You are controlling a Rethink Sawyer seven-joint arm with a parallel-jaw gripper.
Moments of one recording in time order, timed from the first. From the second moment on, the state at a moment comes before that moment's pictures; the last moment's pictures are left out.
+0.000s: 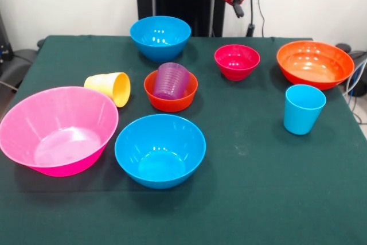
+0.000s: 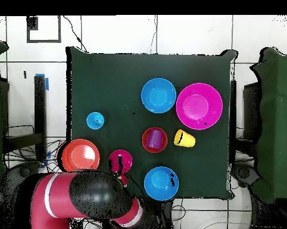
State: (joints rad) arm 0.14 0.00 -0.30 2.31 0.06 -2.22 3.03
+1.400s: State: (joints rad) arm -0.05 0.08 -0.30 2.19 0.22 -1.83 3.03
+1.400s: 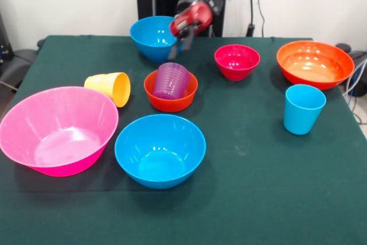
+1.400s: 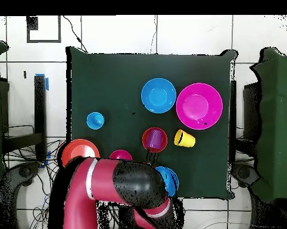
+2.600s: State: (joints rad) arm -0.05 0.16 -0.28 2.09 0.32 -1.90 3.03
